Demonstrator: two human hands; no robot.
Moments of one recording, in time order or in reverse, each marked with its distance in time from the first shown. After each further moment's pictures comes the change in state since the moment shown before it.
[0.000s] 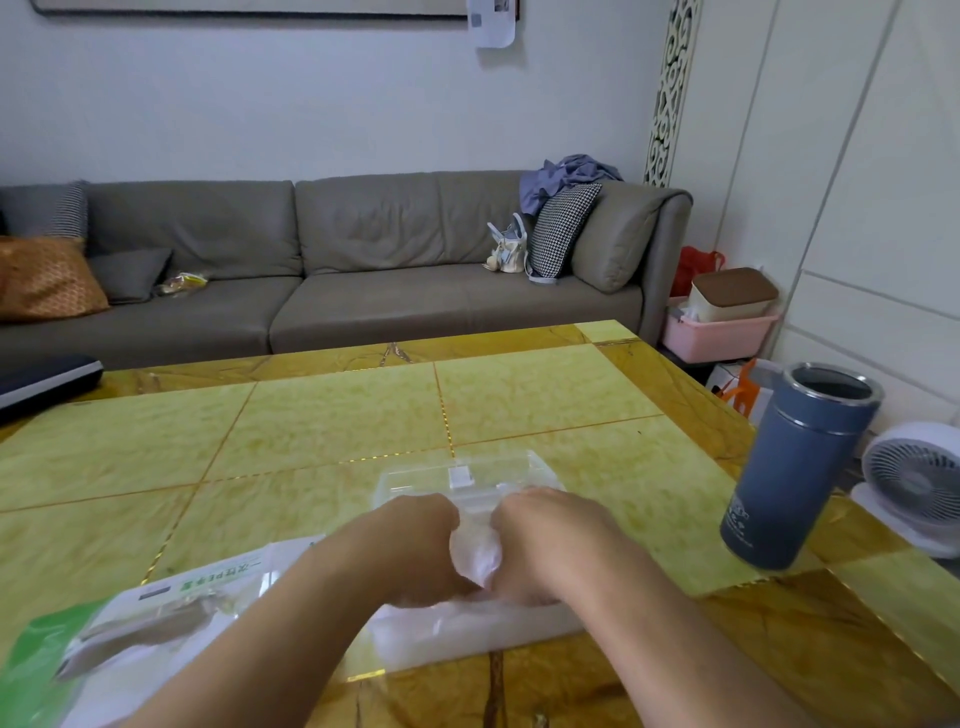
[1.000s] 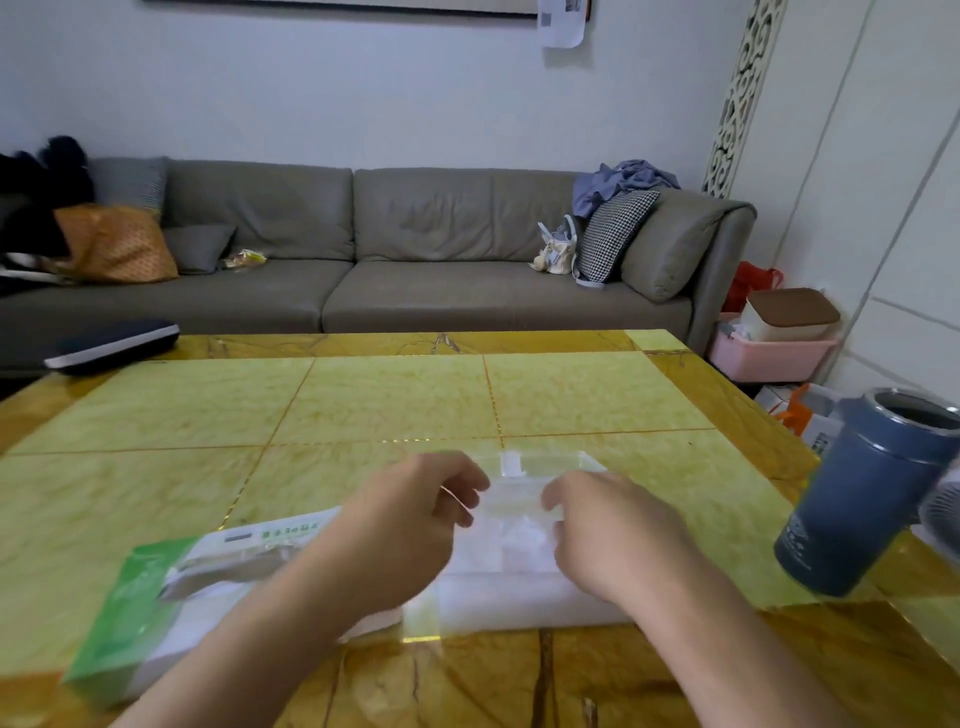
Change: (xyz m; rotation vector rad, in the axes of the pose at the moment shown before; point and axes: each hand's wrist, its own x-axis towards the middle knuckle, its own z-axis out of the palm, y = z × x) left_hand -0.050 -0.048 0.002 -0.499 0.428 0.155; right_hand -0.024 -0.010 0.000 0.012 0.246 0.035
